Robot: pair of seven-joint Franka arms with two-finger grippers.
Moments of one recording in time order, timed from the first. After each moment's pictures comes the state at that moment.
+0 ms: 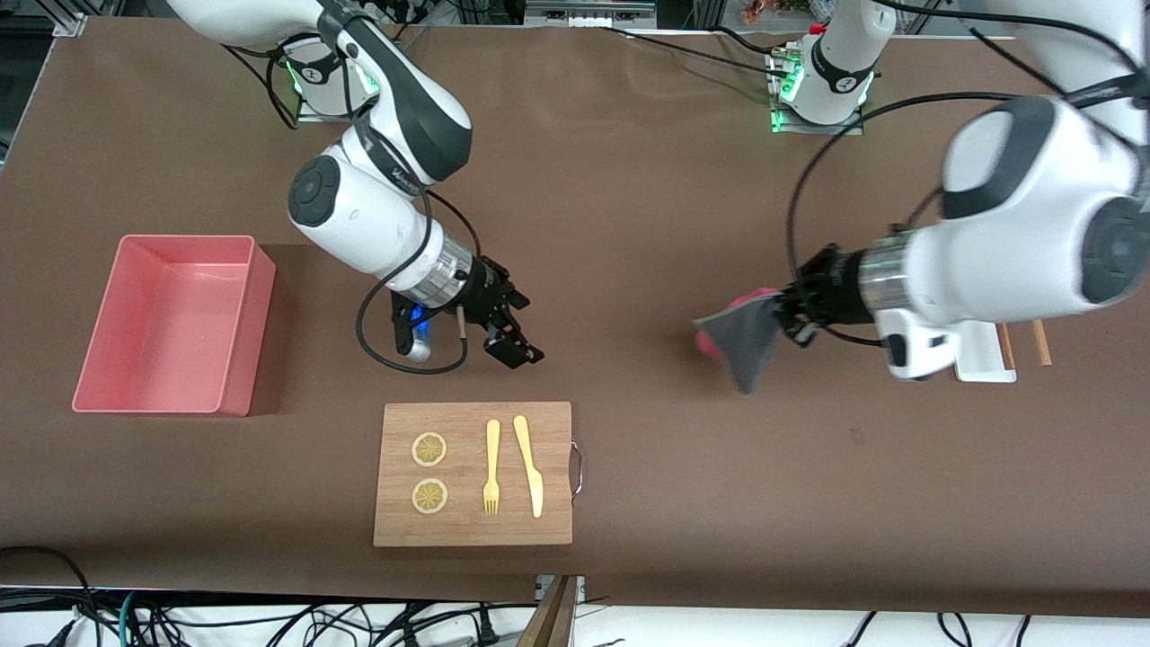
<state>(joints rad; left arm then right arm) -0.16 0.54 -0.21 -1.10 -0.32 1.58 -1.51 0.19 0.54 0.47 -1.52 0.22 2.42 1.65</state>
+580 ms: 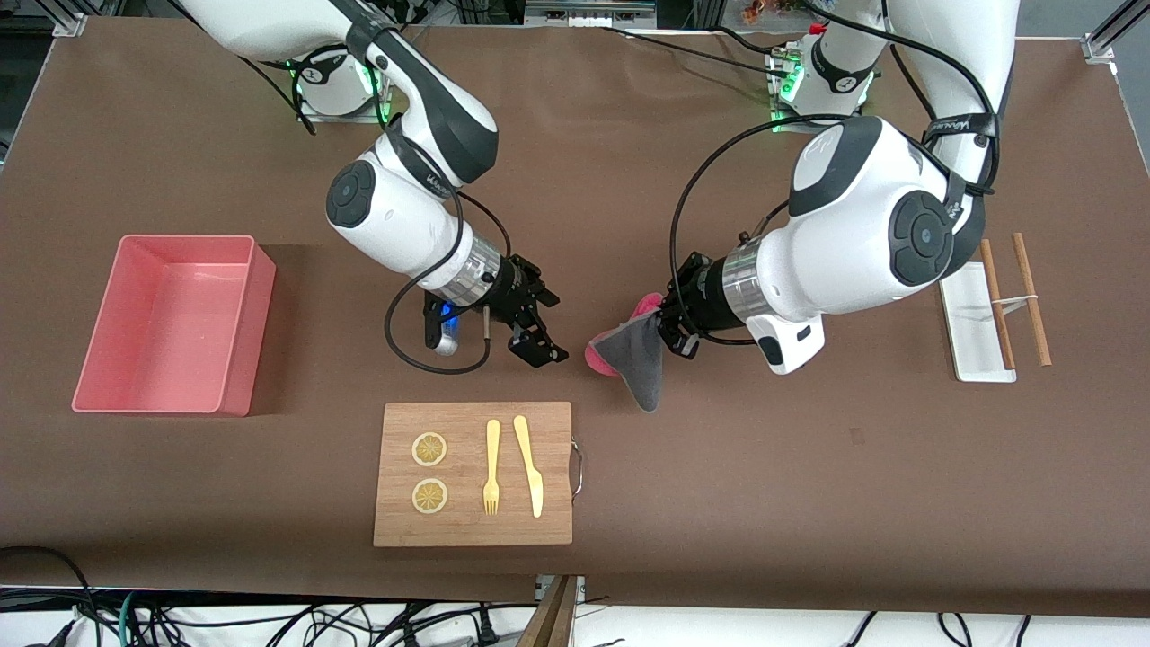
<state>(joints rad) -0.28 0.60 -0.21 -1.10 -0.41 1.78 -1.75 0.22 0.58 0.48 -1.52 0.22 2.51 1.77</state>
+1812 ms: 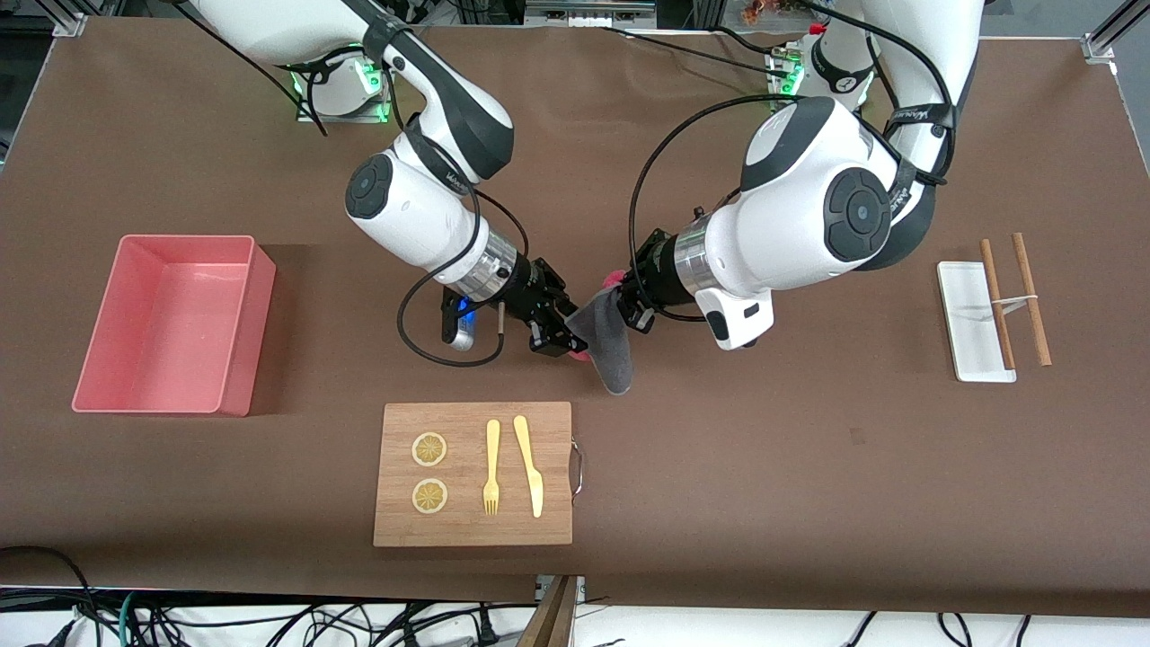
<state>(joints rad) -0.35 0.60 -0.20 -1.10 -0.42 1.78 -1.75 0.24 0.60 0.50 -1.52 0.22 2.57 1.79</state>
